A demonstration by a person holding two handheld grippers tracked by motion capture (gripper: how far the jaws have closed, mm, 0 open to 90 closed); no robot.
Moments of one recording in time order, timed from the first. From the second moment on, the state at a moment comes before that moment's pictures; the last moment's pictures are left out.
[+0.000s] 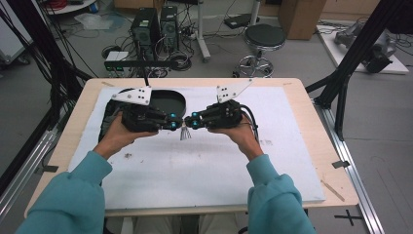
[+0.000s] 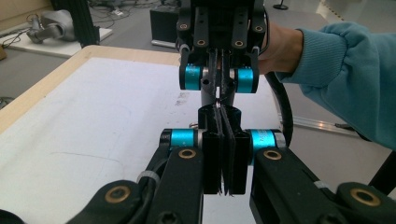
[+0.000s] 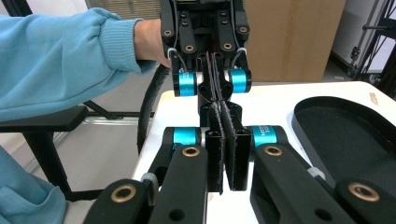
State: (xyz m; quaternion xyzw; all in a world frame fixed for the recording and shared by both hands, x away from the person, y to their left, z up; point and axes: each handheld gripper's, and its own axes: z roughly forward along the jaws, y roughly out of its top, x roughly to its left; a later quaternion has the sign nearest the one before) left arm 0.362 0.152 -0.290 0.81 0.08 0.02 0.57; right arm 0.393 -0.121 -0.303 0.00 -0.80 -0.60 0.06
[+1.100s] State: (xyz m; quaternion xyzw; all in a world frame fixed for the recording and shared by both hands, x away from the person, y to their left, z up) left arm 0.390 0.174 -0.247 0.85 0.12 0.06 0.52; right arm 0.361 -0.203 -0.329 -0.21 -0.76 -0.60 -0.12
